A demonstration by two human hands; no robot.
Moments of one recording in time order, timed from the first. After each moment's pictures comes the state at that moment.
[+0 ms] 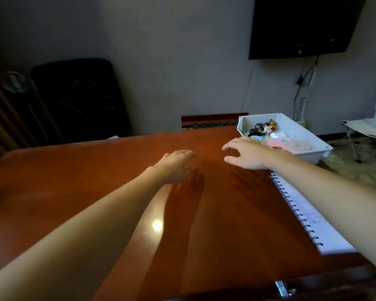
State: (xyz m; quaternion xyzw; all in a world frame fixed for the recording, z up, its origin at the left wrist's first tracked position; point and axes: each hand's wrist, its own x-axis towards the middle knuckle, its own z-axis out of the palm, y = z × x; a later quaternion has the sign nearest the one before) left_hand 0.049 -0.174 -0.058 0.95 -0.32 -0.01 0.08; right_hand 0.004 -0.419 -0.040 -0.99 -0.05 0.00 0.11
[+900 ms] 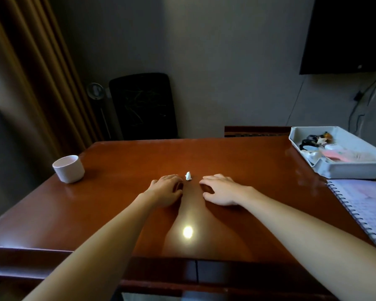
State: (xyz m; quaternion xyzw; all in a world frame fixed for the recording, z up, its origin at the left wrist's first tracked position) left_hand -0.023 0.023 -0.091 0.99 -0.12 -0.05 0.09; right_hand -0.026 -0.191 -0.091 -0.97 -0.20 0.09 0.09
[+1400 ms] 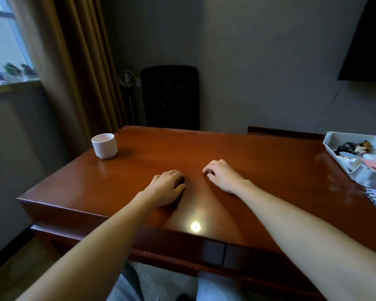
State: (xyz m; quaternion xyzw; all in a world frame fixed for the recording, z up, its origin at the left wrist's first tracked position) left_hand -0.077 0.102 -0.101 0.99 -0.10 0.02 0.13; right_hand -0.015 -0.107 -0.103 -0.96 -0.21 -0.03 0.17
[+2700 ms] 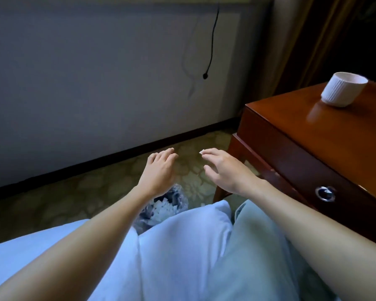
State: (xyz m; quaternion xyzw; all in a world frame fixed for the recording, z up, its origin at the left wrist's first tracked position) left_hand -0.426 0.460 -0.266 0.94 0.32 0.13 0.03; right_hand -0.246 0.323 -0.208 -0.73 -0.66 0.07 0.17
